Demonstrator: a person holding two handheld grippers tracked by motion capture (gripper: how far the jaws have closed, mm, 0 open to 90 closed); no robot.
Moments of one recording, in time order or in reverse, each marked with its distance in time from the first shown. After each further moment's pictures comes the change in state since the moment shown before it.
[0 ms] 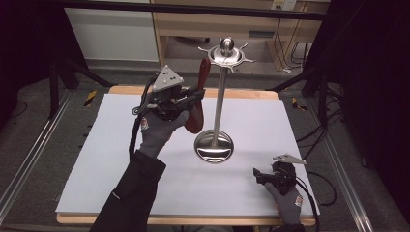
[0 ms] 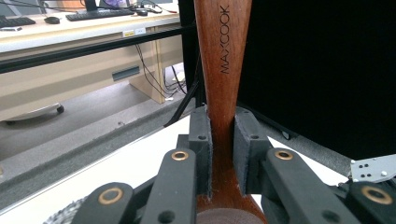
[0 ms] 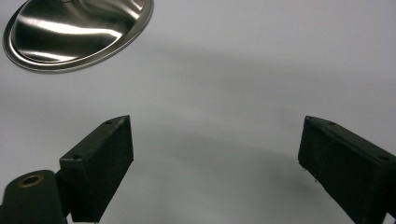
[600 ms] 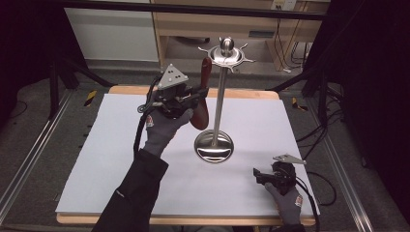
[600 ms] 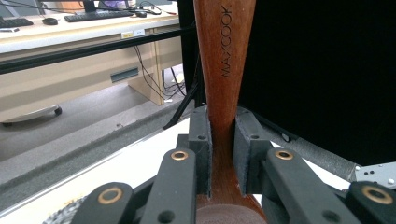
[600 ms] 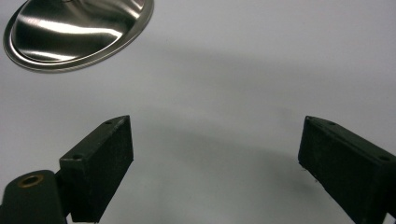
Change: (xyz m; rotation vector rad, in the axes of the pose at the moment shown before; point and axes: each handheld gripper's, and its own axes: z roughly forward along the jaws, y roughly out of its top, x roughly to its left) left arm 0.001 -0.001 0.012 -0.012 -0.003 -0.003; right arm 0.000 0.000 0.000 0.002 0.002 0.001
